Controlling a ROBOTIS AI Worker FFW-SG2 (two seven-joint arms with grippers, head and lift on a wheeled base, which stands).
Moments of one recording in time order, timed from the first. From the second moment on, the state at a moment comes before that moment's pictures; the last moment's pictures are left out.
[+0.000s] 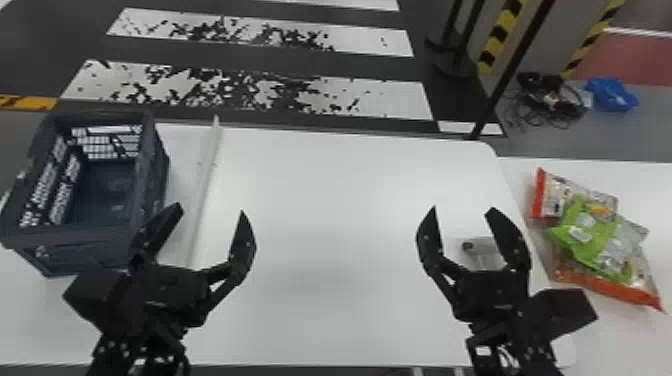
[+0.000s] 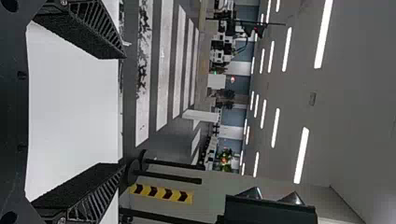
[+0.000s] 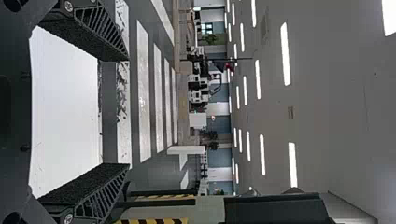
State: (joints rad) left arm 0.60 0.06 -0.13 -2.01 0.06 -0.12 -0.07; right arm 0.59 -0.06 0.03 -1.90 -0.08 -0.34 0.00
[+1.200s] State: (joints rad) left arm 0.60 0.06 -0.13 -2.01 0.06 -0.12 -0.07; right arm 0.61 -0.06 0.03 -1.91 -0.08 -0.34 0.00
